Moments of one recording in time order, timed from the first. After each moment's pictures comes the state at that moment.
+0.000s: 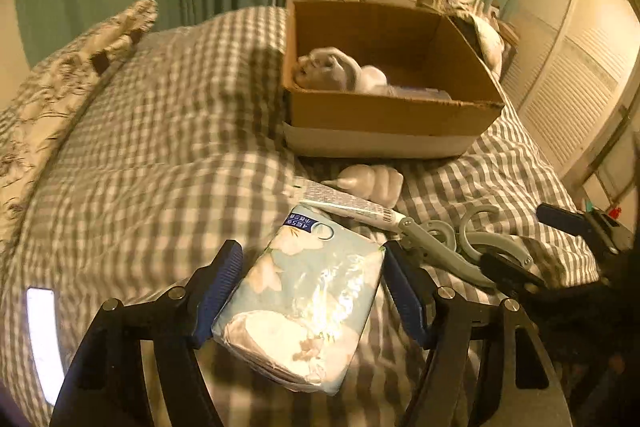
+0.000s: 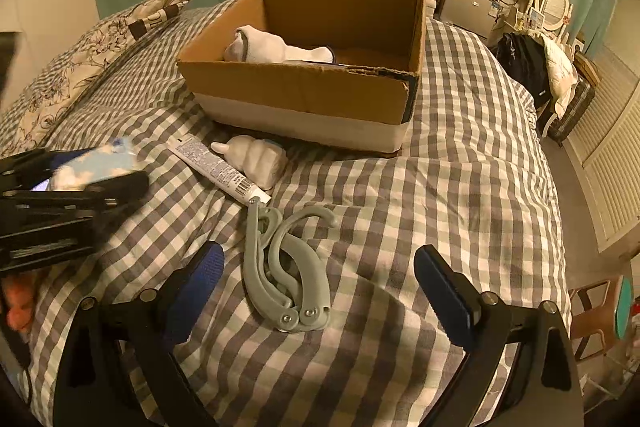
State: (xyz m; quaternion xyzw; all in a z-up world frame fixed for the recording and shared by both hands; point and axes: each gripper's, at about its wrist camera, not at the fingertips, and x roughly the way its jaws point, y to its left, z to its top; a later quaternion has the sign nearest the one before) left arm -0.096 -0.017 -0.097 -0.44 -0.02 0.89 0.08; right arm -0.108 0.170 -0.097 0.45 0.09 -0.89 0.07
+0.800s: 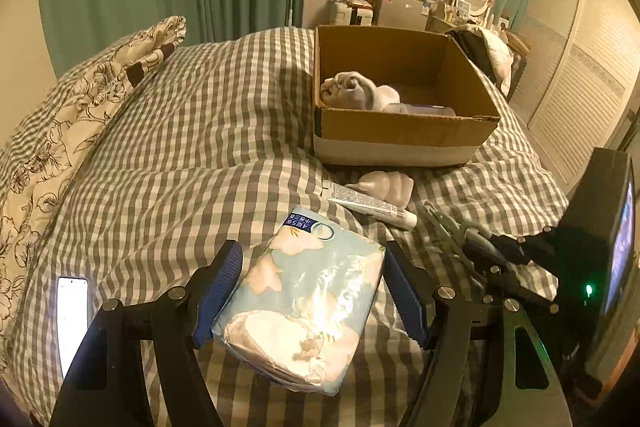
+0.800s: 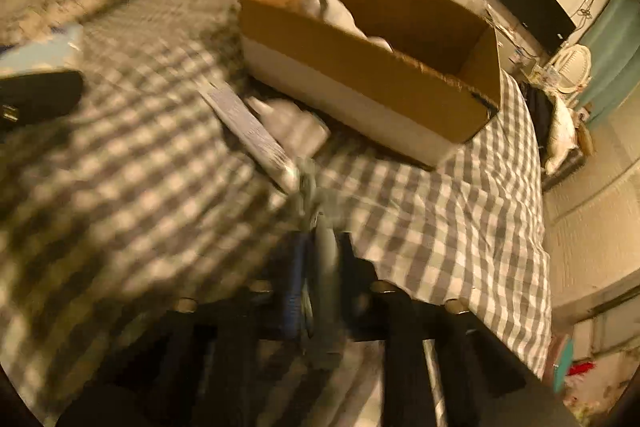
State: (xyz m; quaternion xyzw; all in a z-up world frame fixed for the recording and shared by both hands) left arm -0.070 -0.032 -0.075 -0.42 -0.02 0.91 0.06; right arm -0.092 0.112 -0.116 0.44 0.23 -0.87 0.08
